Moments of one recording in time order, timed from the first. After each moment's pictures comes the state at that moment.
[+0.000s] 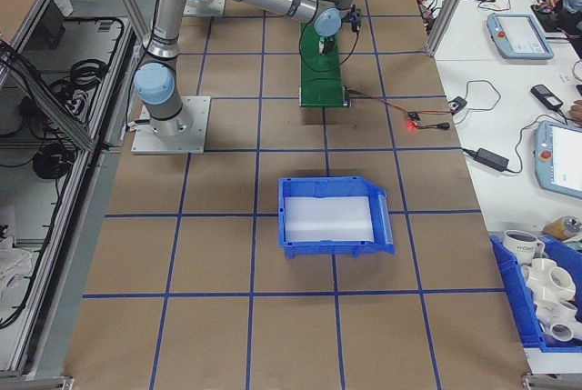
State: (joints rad) left arm -1.33 -1.60 -1.69 -1.48 1.60 0.11; right arm 1.76 -1.12 1.59 -1.95 -1.35 0.21
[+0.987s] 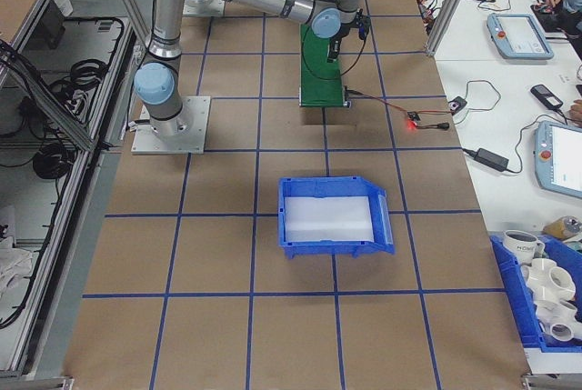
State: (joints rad) left arm -1.33 -1.60 -1.69 -1.47 1.60 0.11; right arm 1.65 -1.21 1.58 -1.85 -1.50 0.20
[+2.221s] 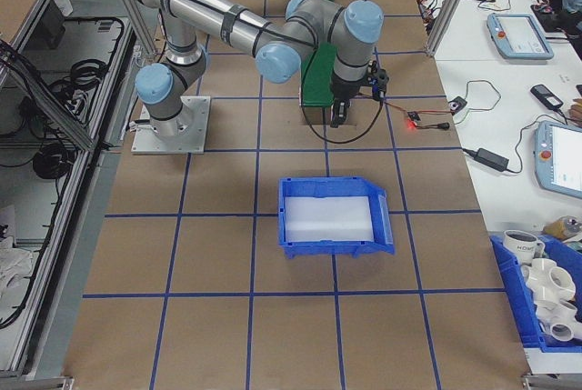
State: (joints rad) left arm -1.33 -1.60 -1.69 -1.46 1.60 0.11; right arm 1.02 -1.37 1.48 -1.65 -1.61 -0.43
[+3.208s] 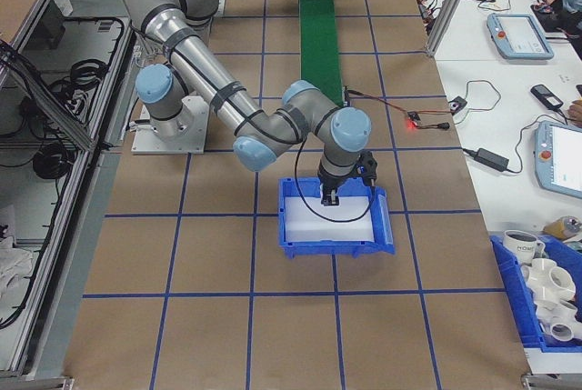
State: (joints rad) left arm -1.32 -1.60 -1.70 -1.46 1.60 0.12; right arm 0.76 -1.18 1.48 -1.82 -1.61 -0.86
